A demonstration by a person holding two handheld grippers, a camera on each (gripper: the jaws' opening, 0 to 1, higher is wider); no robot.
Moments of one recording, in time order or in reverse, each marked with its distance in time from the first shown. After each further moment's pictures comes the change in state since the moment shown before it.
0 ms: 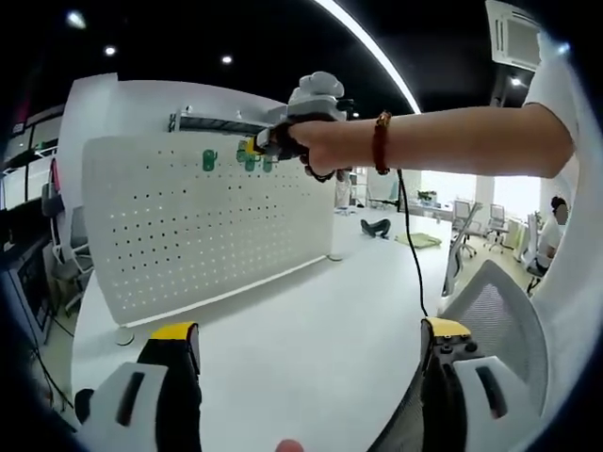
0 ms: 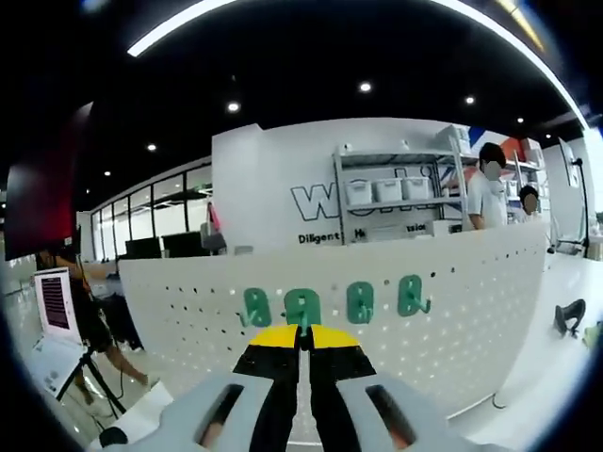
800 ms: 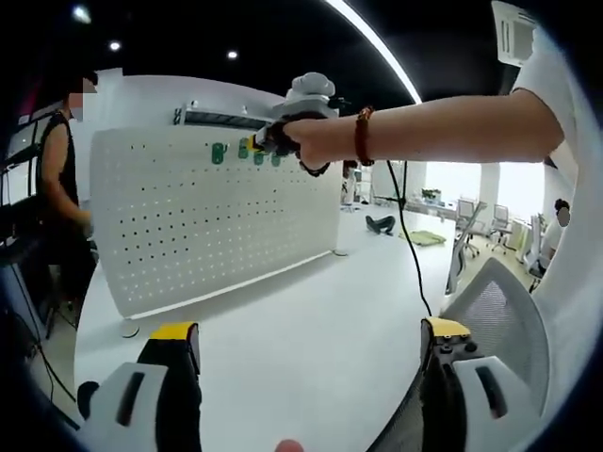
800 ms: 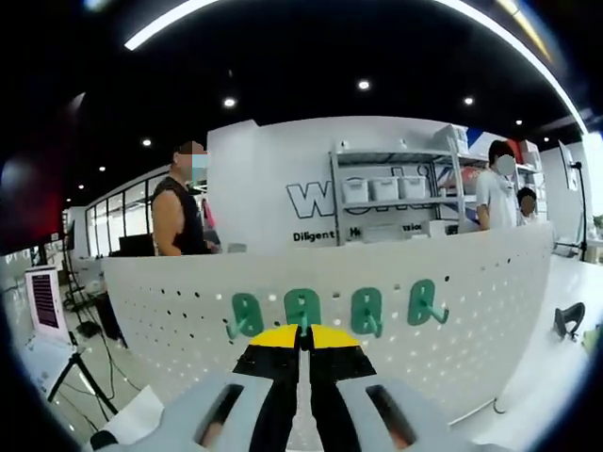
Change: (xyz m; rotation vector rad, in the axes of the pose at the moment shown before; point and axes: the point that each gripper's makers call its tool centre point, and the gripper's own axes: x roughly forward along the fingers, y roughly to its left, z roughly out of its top) left arm -0.006 0.012 -0.007 -0.020 0.017 0.024; right arm 0.029 -0.003 -0.004 -0.023 0.014 -0.029
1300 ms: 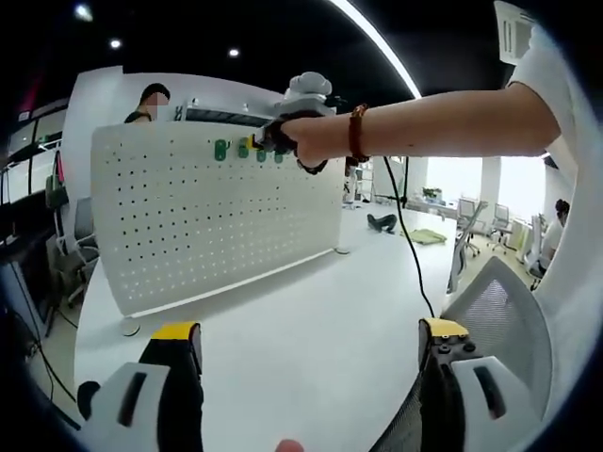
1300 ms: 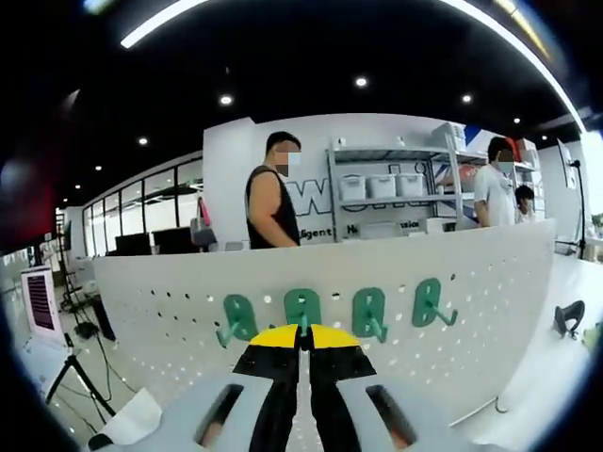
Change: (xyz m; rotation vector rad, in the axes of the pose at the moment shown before) left arm 0.003 0.003 -0.002 -0.004 0.009 -0.002; right arm 0.009 -0.002 -0.004 0.005 0.006 -0.018
